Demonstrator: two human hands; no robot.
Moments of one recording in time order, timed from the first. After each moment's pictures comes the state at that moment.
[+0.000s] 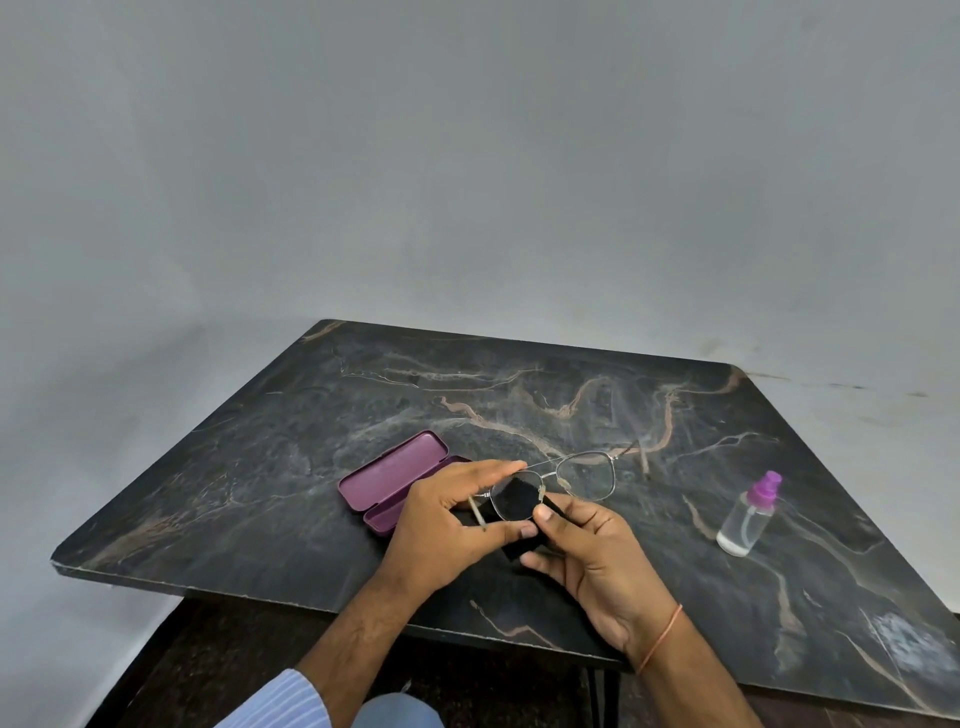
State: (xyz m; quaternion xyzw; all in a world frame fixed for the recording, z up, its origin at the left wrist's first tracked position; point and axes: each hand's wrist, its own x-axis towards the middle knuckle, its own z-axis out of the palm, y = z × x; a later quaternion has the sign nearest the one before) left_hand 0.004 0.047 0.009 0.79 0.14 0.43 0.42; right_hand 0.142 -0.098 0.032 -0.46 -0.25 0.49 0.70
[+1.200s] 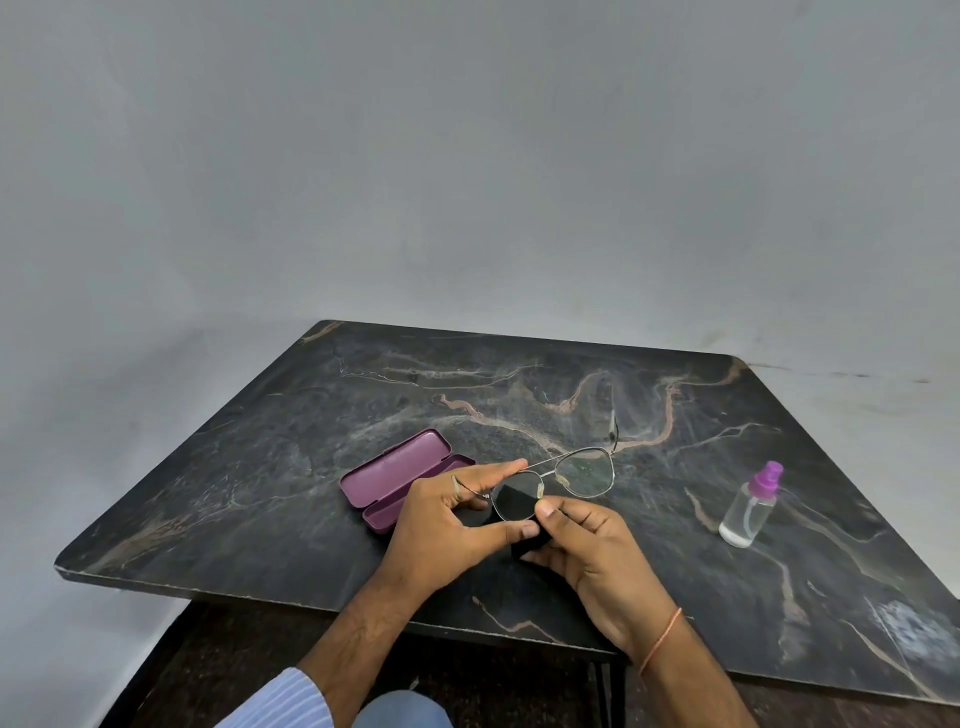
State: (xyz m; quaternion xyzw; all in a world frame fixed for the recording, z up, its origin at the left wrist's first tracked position) left_hand 0.000 0.041 0.014 0.80 0.18 0.38 0.43; right_hand 0.137 -0.100 0.026 -0.47 -0.29 0.45 0.70
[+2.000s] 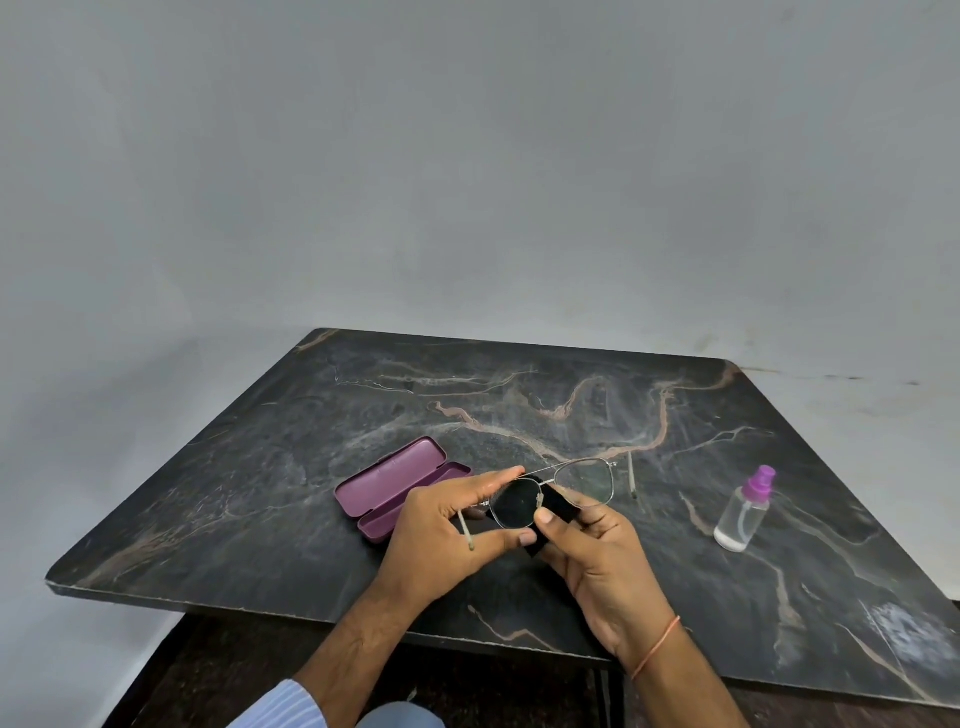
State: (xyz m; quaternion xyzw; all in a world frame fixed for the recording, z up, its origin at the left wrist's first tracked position) left_hand 0.002 0.041 0.012 0.80 0.15 0.40 0.42; right_hand 0.142 -0.099 0.021 -0.44 -0.23 0.43 0.75
